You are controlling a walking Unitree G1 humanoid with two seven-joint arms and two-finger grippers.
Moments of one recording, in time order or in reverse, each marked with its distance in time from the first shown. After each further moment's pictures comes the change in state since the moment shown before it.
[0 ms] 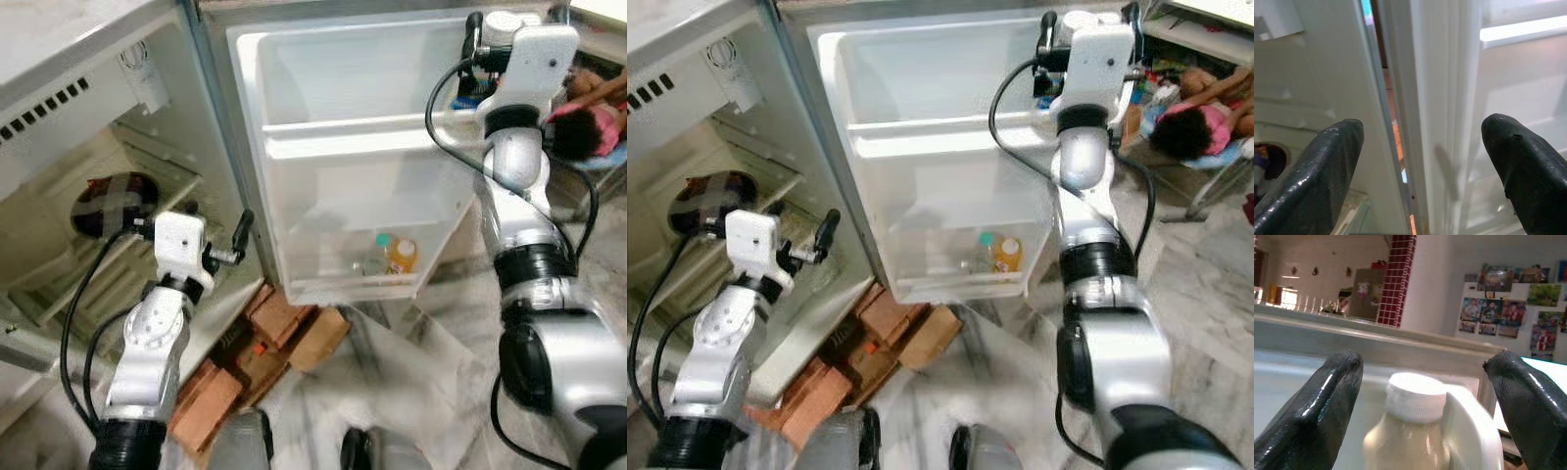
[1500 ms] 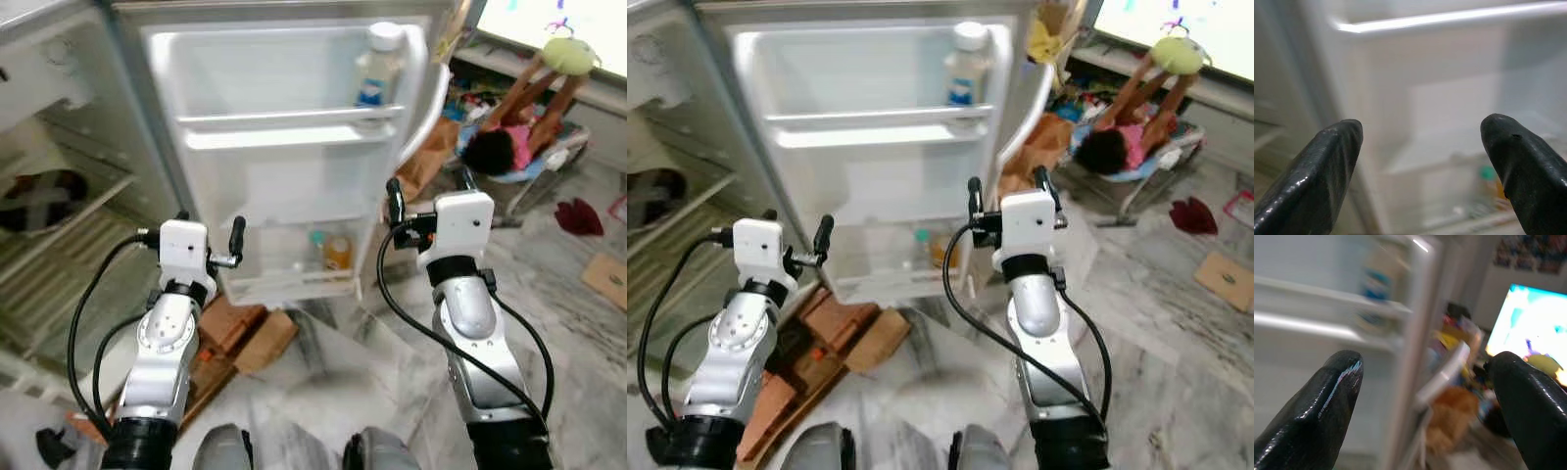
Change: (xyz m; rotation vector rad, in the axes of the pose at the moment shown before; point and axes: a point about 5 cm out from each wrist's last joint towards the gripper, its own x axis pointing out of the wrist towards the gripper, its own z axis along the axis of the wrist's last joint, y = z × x) left arm 0.001 -0.015 -0.019 -0.001 0.055 0.085; right arm -0.148 0.035 -0.021 0.070 0.372 0.205
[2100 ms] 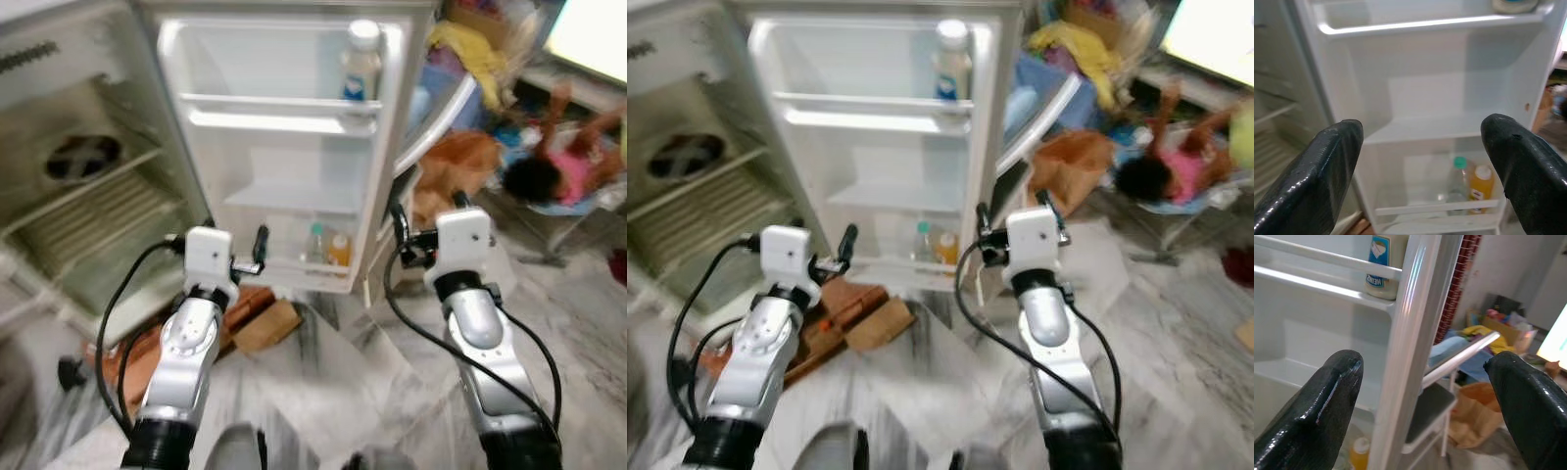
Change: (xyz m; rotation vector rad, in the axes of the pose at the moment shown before) left arm 0.005 -0.011 -0.004 0.019 -0.002 -0.055; right arm -0.006 -0.006 -0.020 0.019 0.075 0.040
